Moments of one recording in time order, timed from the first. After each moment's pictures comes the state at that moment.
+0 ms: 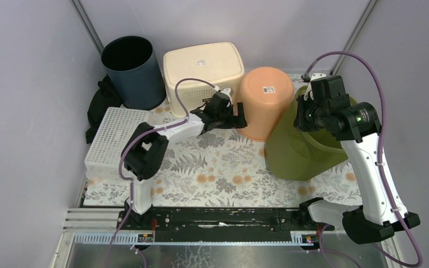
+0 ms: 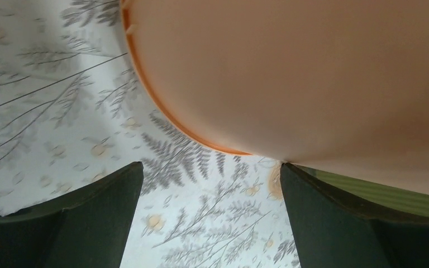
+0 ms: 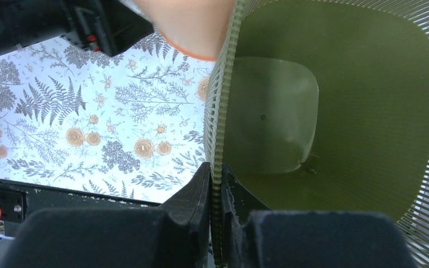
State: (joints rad) left arm -0.64 1.92 1.34 -0.11 0.10 -0.61; right arm 0.35 1.21 1.70 -1.35 0.10 0.25
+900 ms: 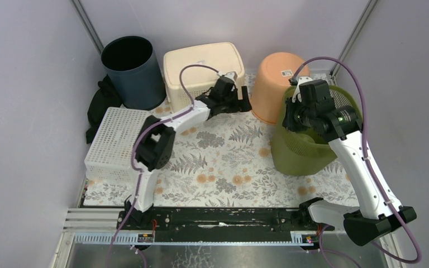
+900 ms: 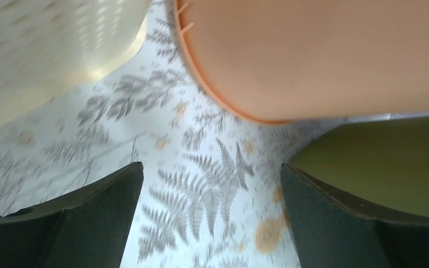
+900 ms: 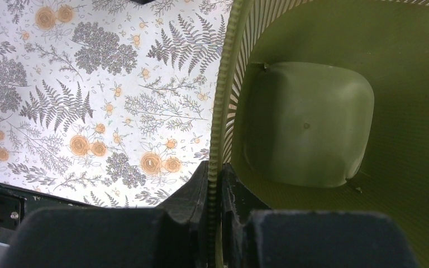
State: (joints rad) left arm -0.61 2.20 1.78 -0.18 0.11 -0.58; right arm 0.37 1.18 1.49 -1.12 0.04 0.24
